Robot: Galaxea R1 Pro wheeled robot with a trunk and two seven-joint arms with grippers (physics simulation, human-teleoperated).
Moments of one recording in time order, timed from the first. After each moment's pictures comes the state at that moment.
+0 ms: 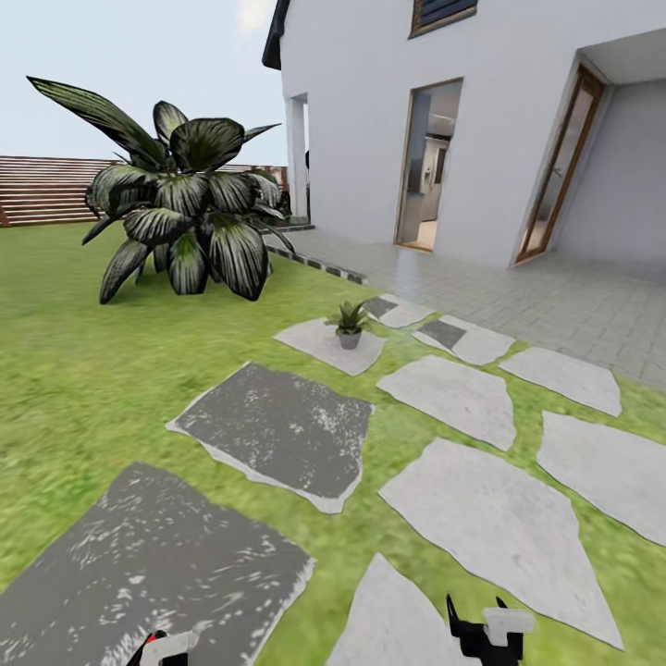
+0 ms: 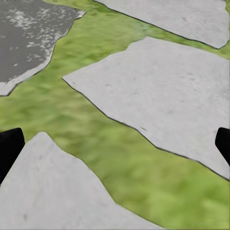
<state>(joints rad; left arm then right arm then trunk) -0.25 0.05 0.04 -0.31 0.05 -0.50 0.18 -0.41 -0.06 -0.02 -0.03 -0.01 -0.83 -0.03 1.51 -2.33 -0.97</state>
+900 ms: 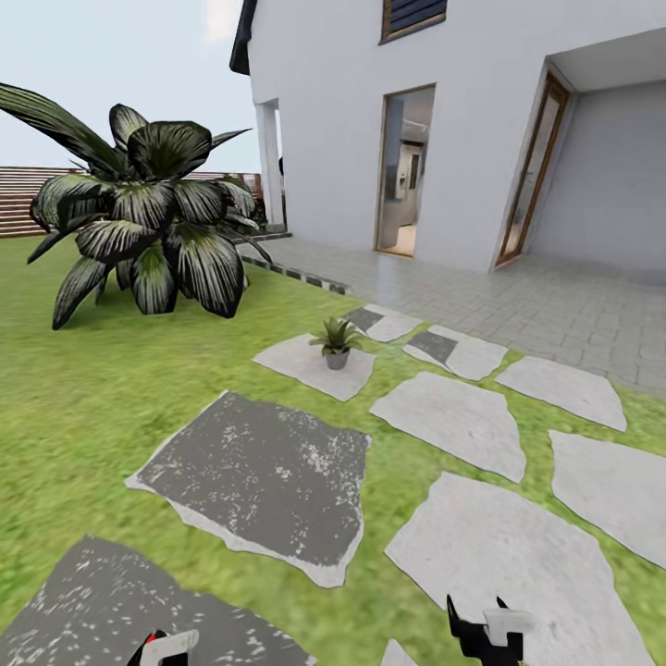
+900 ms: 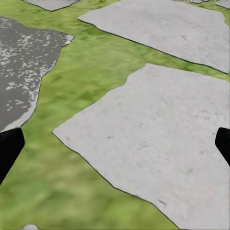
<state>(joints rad) -0.25 0.05 0.04 -0.31 0.05 -0.50 0.18 -0.41 -0.06 -0.02 -0.03 -0.01 -0.83 -0.03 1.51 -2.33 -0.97</state>
